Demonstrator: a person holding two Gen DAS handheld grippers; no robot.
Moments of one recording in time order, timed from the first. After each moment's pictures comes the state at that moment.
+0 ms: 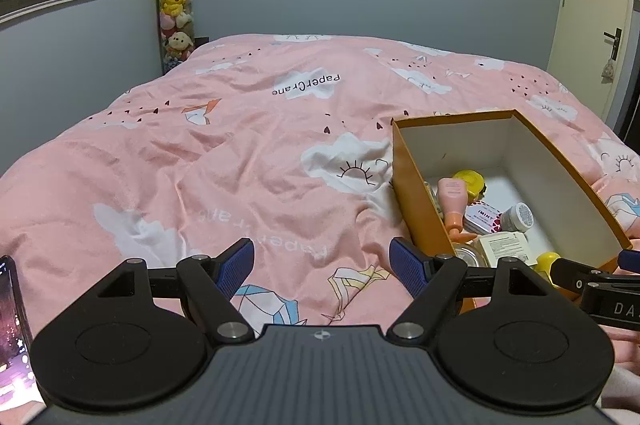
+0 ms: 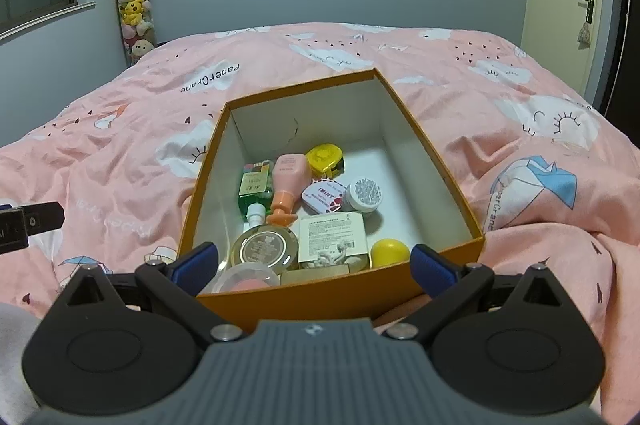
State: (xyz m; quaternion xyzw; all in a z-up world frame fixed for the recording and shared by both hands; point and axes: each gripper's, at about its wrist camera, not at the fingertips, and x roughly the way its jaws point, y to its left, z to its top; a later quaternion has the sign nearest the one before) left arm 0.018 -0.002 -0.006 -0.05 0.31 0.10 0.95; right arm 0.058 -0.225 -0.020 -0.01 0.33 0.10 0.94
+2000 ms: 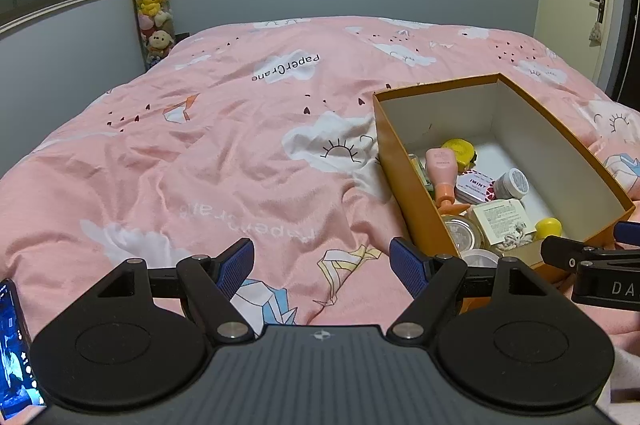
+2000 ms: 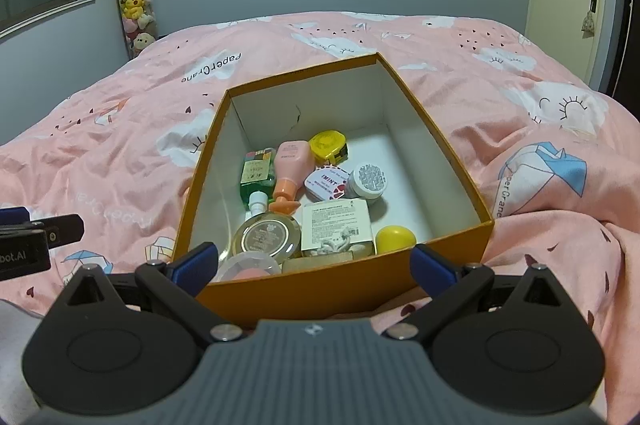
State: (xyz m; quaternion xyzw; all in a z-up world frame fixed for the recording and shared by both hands) left arm 0.028 -0.013 -0.014 -0.01 0.34 0.07 0.94; right arm 0.060 -0.226 -0.026 -0.01 0.34 0.10 0.93
